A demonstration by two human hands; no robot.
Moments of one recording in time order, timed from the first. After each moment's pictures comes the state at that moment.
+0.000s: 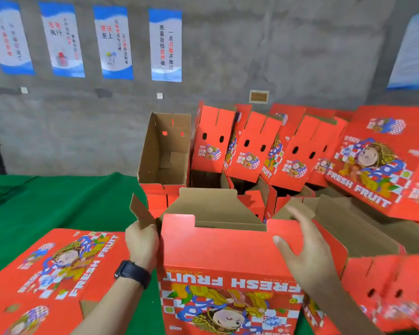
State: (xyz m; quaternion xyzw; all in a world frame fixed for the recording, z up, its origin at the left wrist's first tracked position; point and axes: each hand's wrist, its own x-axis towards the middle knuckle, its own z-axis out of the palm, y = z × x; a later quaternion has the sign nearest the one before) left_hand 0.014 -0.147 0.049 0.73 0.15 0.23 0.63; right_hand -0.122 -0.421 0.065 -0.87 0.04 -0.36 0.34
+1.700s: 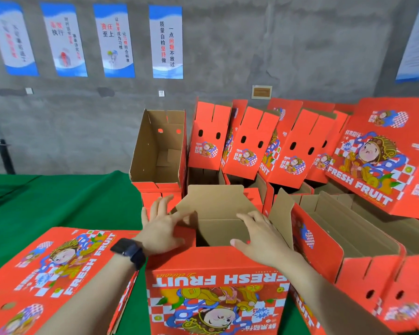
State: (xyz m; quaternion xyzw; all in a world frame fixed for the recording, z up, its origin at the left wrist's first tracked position) left_hand 0.016 -0.173 0.072 0.97 -0.21 0.07 0.10; right_hand -0.040 -0.424 0.052 -0.98 -0.05 -0.12 0.15
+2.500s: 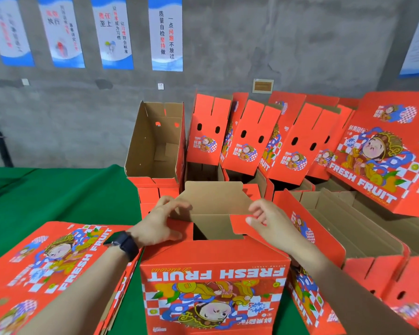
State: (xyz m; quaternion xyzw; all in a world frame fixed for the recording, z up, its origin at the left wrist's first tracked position) left_hand 0.032 -0.168 0.073 0.89 -0.29 0.01 0.36; right_hand -0.032 -0.454 0.069 -0.93 -0.08 -0.17 0.30
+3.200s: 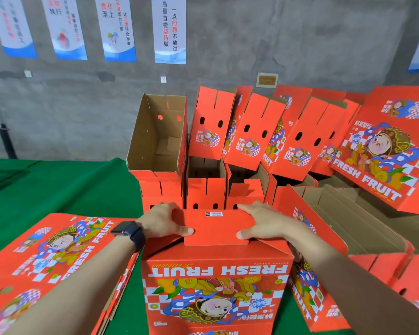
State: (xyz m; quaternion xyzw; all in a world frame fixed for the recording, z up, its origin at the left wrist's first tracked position) left_hand 0.038 -0.176 0.068 0.96 -0.13 -0.06 0.24; right_hand -0.008 -0.444 0.082 -0.99 -0.03 0.09 0.13
